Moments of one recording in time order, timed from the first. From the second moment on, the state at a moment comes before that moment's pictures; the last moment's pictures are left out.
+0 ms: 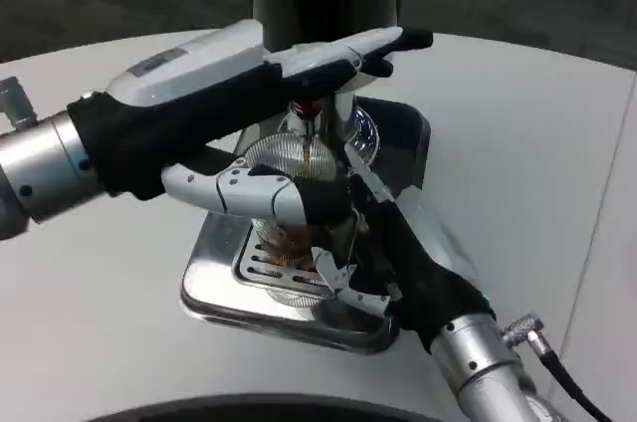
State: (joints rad) left arm -0.68 0.70 0.03 0.10 -0.08 -0.58 -0.82; right arm -0.31 -0.06 0.30 -0.04 -0.50 0.10 -0.01
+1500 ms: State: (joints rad) left arm -0.65 0.63 0.12 0.13 -0.15 -0.55 -0.68; right arm -0.34 -0.05 0.27 0.01 -0.46 0.12 -0.02
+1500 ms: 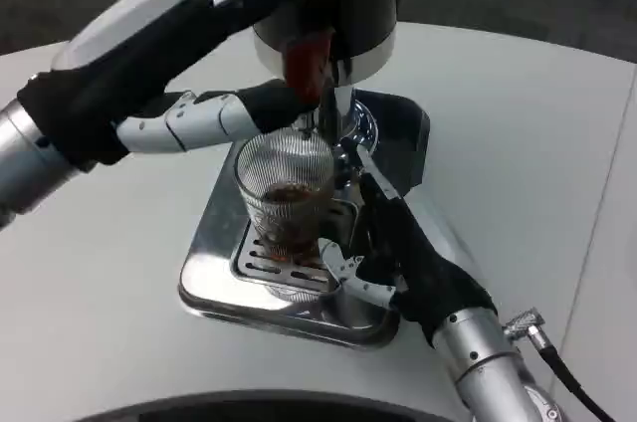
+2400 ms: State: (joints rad) left arm -0.08 0.58 0.39 -0.07 -0.05 -0.45 -0.39; right arm -0.33 -0.09 0.27 -0.08 -0.47 0.18 0.02
